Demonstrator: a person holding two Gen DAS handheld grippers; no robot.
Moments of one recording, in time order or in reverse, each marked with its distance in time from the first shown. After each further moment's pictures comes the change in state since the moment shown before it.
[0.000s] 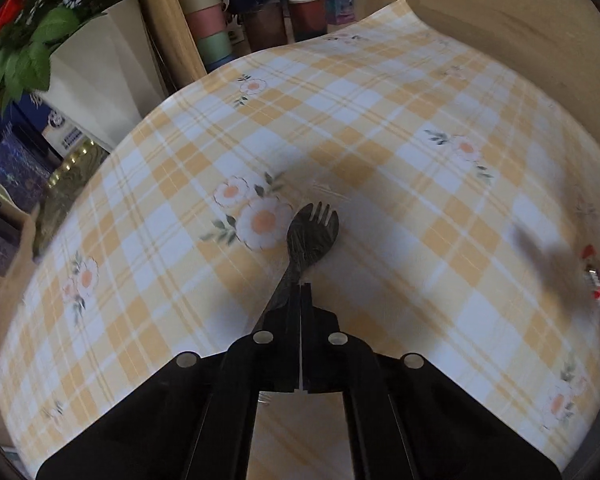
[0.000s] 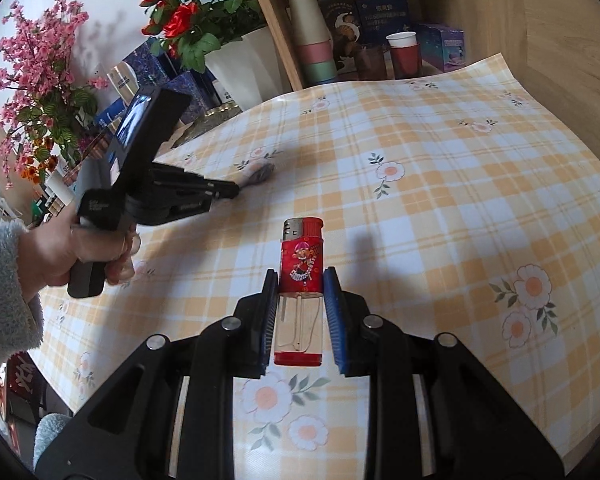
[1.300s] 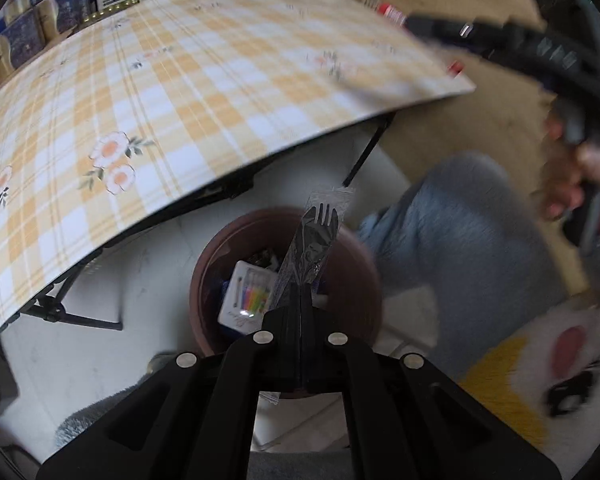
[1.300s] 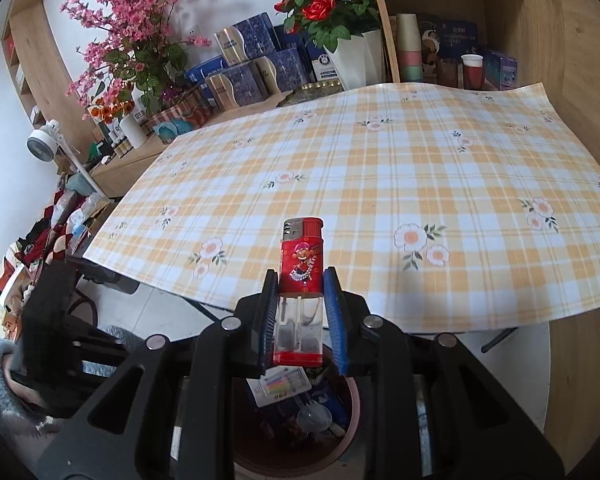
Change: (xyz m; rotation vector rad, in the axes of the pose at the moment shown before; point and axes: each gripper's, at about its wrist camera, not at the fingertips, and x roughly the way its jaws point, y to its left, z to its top) left arm -0.207 -0.149 -0.337 -0.209 0.099 -0.226; right arm -0.137 0.114 -0.112 -0.175 0.045 0.133
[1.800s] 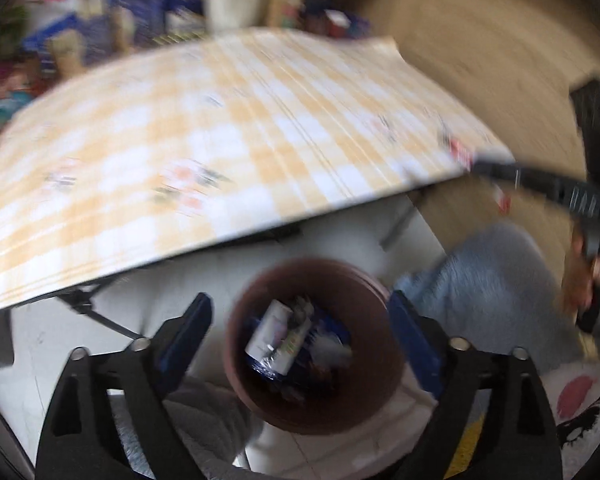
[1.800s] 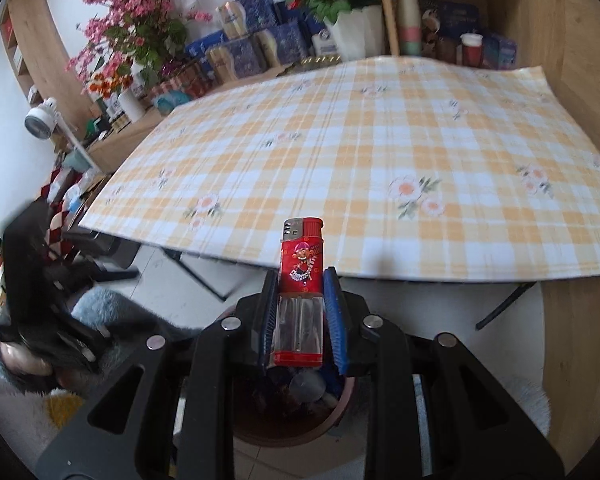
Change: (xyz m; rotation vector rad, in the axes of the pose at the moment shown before) left arm -0.043 0.017 -0.012 -0.193 -0.268 0.174; right arm 0.003 0.002 -0.041 -0.023 0.098 0.002
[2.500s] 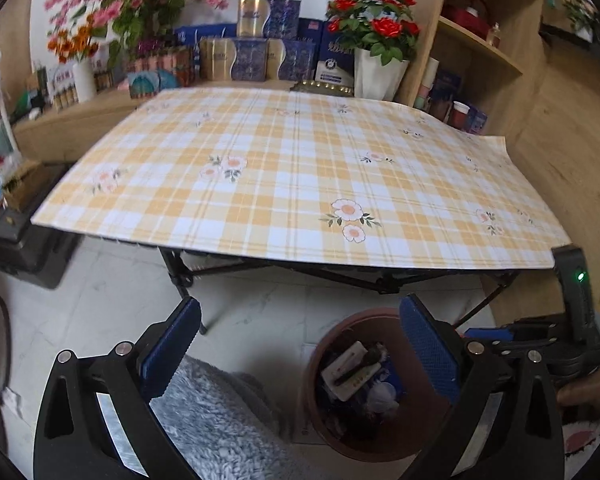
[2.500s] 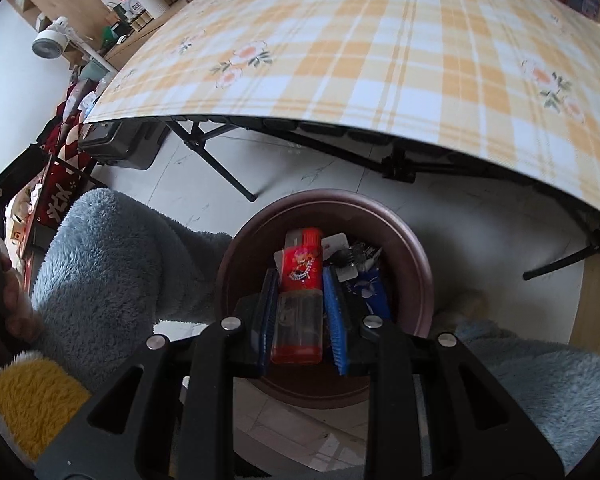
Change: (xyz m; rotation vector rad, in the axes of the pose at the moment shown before) left arm -0.061 0.060 -0.033 -0.312 -0.191 0.271; right arm 0.107 0.044 -0.043 -0.075 0.368 0.096
